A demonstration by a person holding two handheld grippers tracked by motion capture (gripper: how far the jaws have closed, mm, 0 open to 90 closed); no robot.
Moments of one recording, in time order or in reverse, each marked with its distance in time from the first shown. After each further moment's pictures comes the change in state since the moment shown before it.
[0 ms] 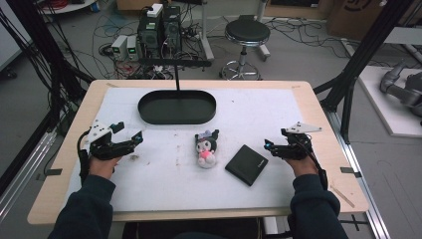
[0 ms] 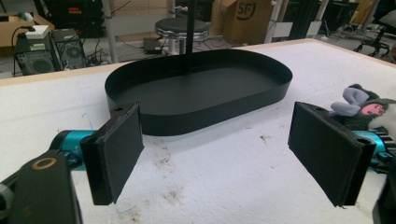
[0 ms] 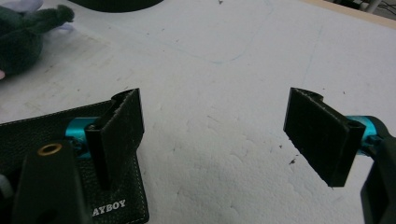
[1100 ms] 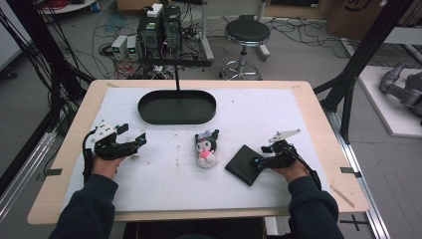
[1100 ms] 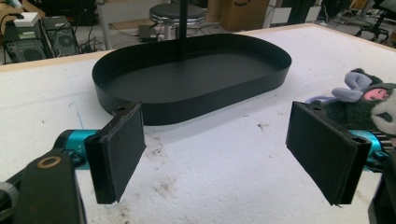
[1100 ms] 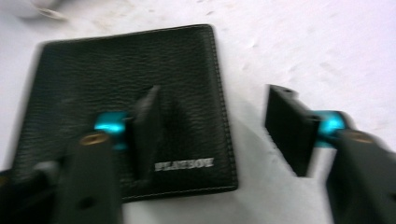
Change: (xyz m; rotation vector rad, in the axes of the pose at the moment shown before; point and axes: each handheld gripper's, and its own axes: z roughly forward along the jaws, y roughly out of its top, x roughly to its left) left arm -0.003 -0.004 0.009 0.052 -0.014 0.004; right arm 0.021 -0.013 0.027 0.237 0.285 -0.058
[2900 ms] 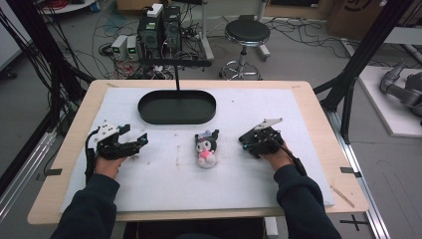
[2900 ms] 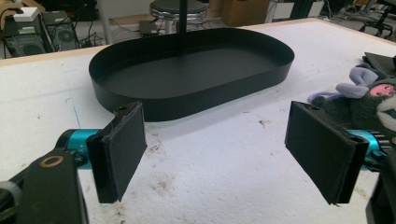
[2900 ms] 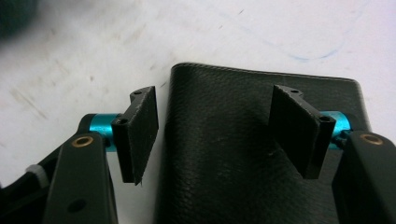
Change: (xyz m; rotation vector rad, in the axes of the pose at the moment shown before) left arm -0.003 -0.002 0.005 0.019 0.003 0.004; right arm 0.001 0.044 0.037 -0.015 -0.223 -0.076
